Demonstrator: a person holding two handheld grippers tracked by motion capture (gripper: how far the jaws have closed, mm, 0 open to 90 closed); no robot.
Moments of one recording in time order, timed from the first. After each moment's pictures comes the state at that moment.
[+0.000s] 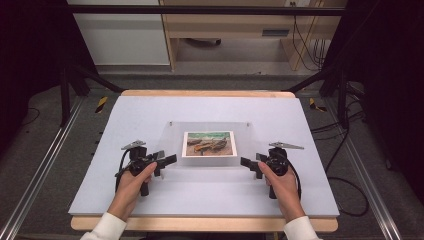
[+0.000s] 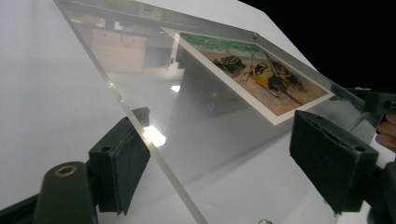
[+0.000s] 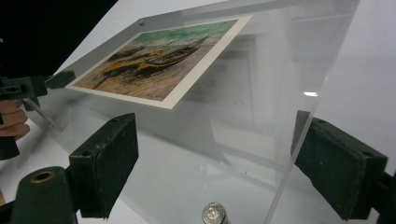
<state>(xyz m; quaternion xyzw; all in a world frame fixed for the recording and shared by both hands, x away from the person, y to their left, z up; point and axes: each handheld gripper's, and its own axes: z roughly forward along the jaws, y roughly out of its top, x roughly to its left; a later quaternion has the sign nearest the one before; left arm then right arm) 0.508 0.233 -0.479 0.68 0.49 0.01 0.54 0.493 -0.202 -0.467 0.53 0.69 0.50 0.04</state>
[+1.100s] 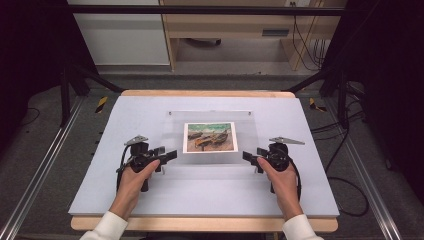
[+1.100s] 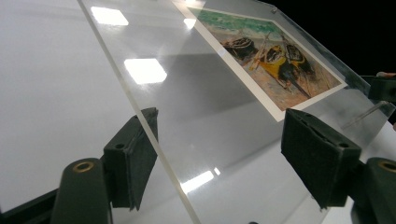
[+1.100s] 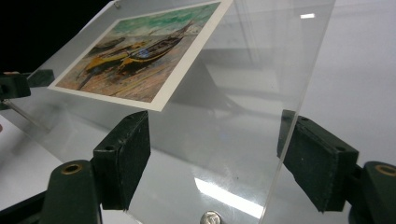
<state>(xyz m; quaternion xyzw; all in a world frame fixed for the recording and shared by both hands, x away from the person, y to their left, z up) 0.515 0.228 -0.463 0.70 0.48 0.05 0.52 0.503 -0.203 -0.456 0.52 0.69 0.49 0.09</state>
